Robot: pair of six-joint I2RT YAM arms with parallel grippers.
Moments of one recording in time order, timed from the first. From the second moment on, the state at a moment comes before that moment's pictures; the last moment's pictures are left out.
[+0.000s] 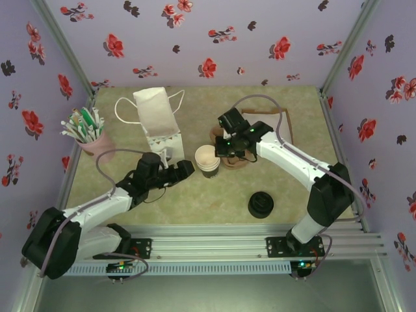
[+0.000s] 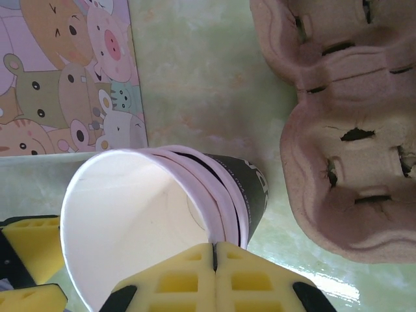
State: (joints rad) left arm -0.63 1.15 0.45 0.17 0.33 -1.00; right arm 0.69 1.60 1.37 -0.80 -0.14 0.61
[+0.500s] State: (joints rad) left arm -0.64 1.22 0.48 0.24 0.34 -1.01; right arm 0.63 1.58 1.31 -0.75 -0.22 0.62
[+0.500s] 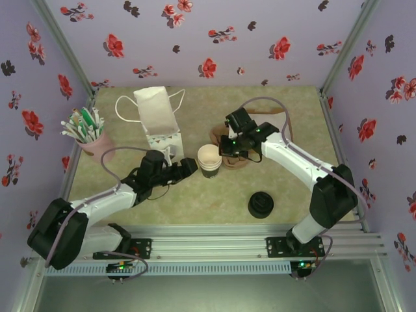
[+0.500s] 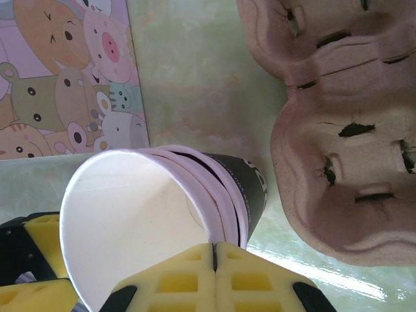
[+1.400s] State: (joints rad) left arm -0.67 1.19 0.48 0.26 0.34 -1.03; right arm 0.63 1.56 1.29 -0.79 -0.22 0.62
